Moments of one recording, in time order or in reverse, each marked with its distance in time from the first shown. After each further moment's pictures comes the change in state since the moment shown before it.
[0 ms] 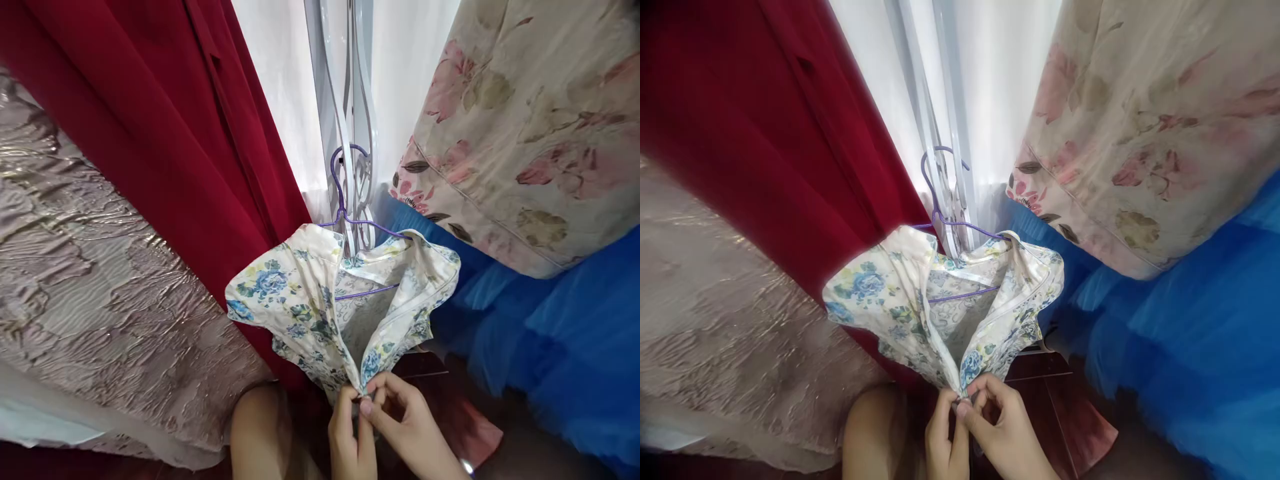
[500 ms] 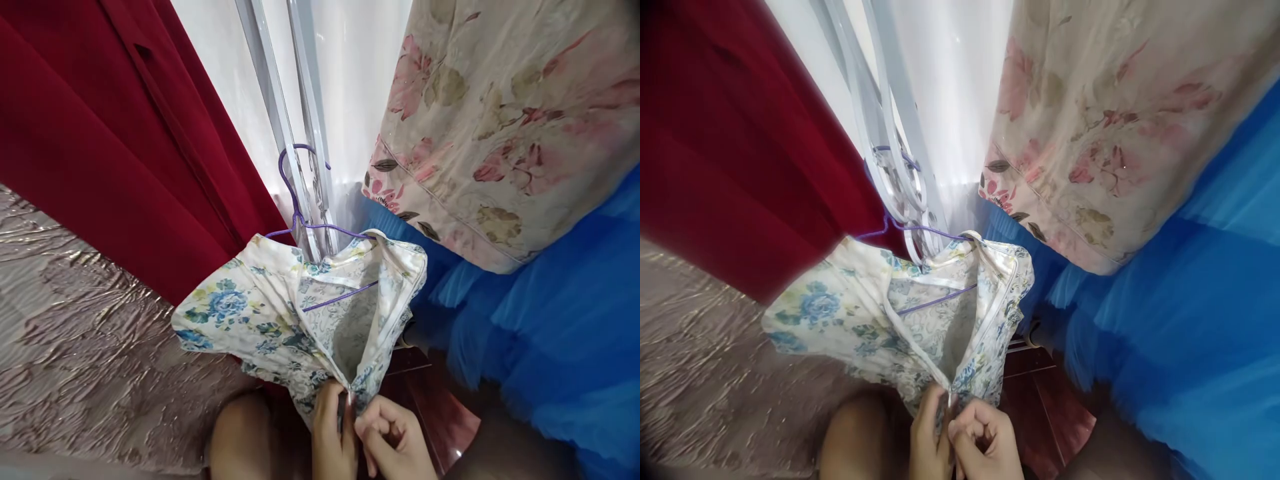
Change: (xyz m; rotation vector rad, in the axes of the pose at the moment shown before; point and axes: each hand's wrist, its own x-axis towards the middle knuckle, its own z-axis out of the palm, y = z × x) left_hand 0.015 -0.016 0.006 0.127 -0.183 0.021; right_hand -0.021 0.007 0.002 0.316 0.099 0.100
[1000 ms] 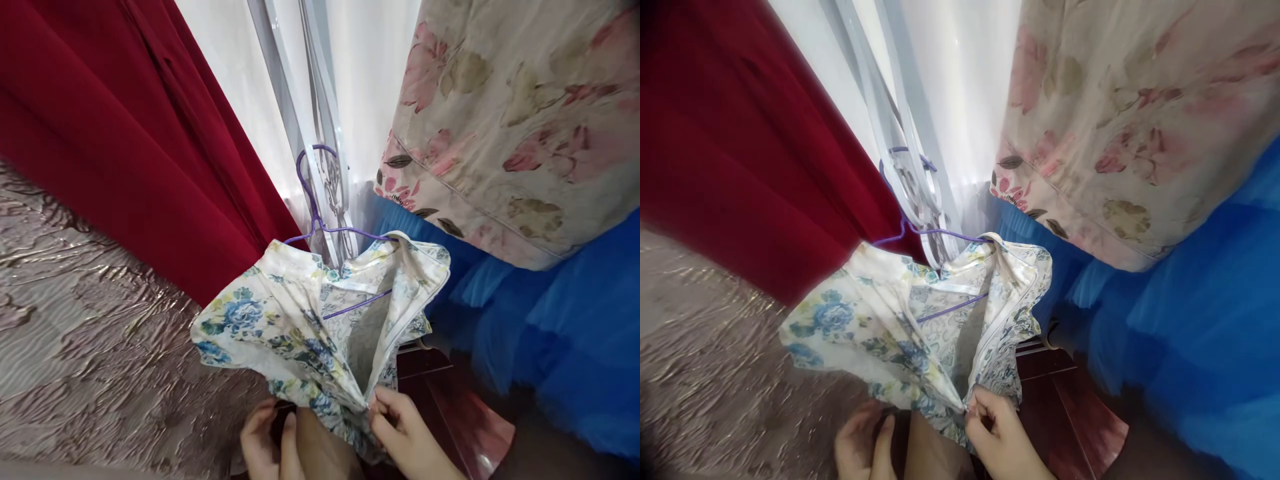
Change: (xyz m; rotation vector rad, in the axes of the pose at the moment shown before) left_hand 0.021 -0.028 -0.089 -0.129 0.668 -0.087; right_hand 0.035 0.014 0.005 -0.293 -0.103 -0.077
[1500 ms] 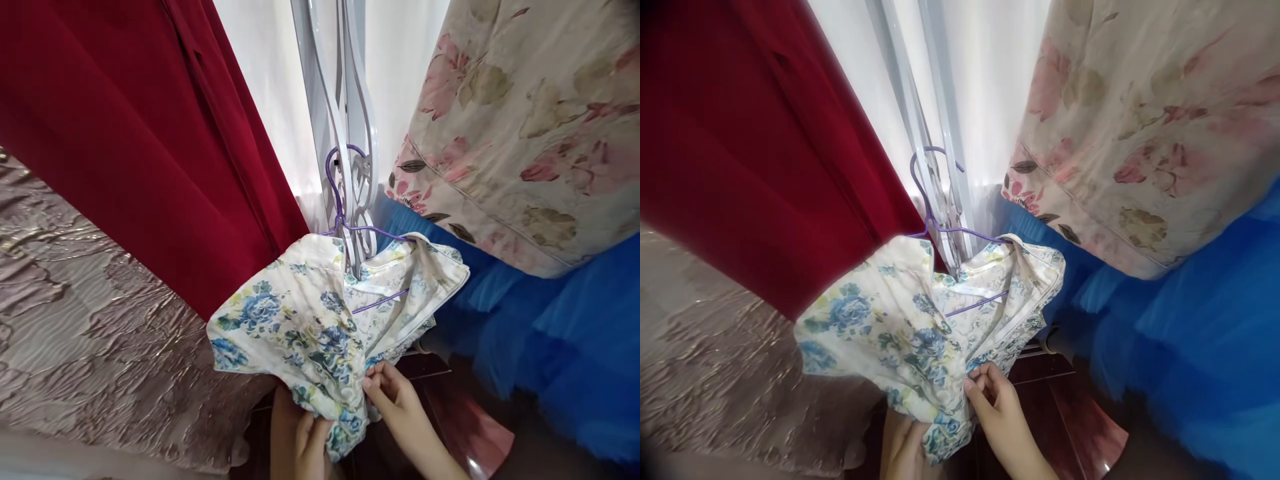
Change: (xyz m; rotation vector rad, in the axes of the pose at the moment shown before) left_hand -0.016 -0.025 0.001 -0.184 -0.353 -0.745; right_hand 0.020 -0.001 0.010 0.122 0.147 -0.041
